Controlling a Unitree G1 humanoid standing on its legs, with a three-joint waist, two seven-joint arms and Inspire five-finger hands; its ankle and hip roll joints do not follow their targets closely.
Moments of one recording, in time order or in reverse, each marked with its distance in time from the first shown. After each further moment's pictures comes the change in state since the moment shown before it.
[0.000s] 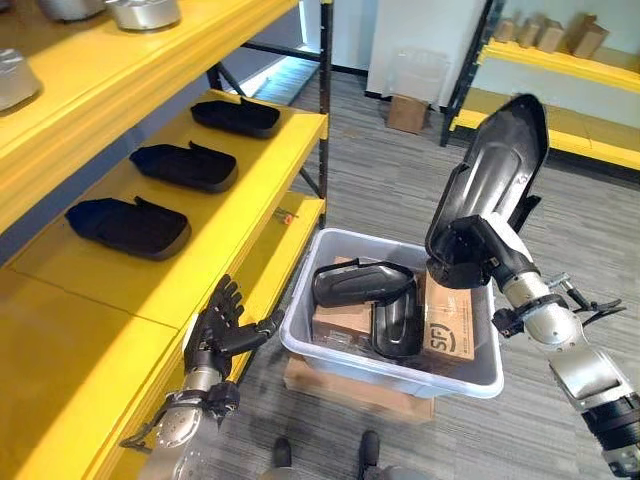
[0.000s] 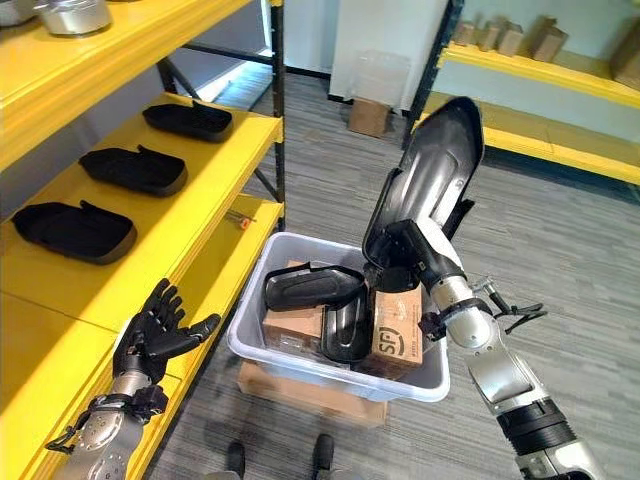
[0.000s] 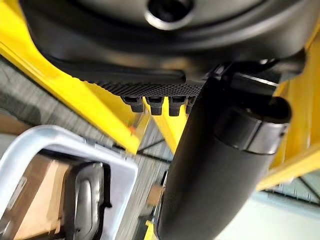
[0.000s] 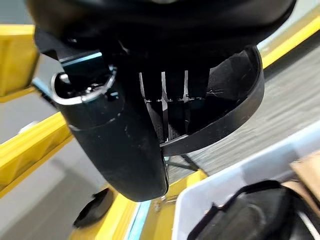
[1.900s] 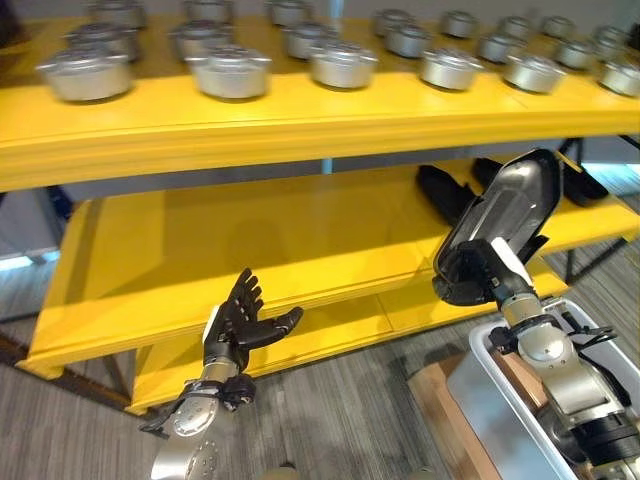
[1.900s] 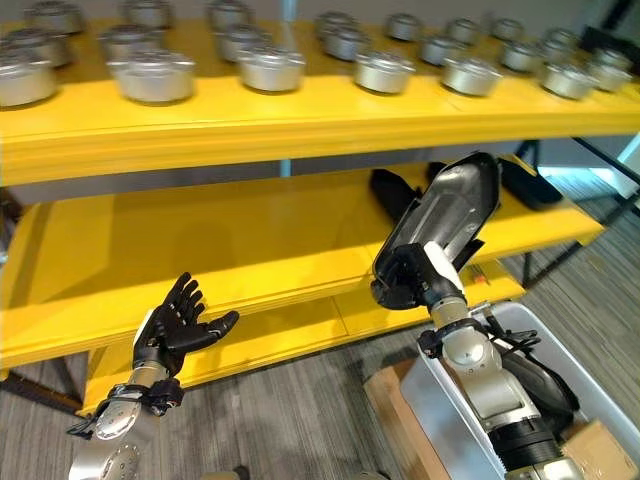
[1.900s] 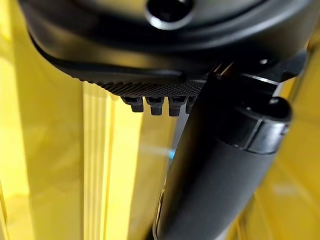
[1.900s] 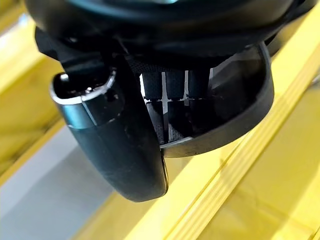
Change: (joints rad) left arm -0.080 0.045 -0.070 0.024 0.001 0.002 0.013; right arm 0.116 0.097 -0.061 0.042 -0.053 0.001 -0.015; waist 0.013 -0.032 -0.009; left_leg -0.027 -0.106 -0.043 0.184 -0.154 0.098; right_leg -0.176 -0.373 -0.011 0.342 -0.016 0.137
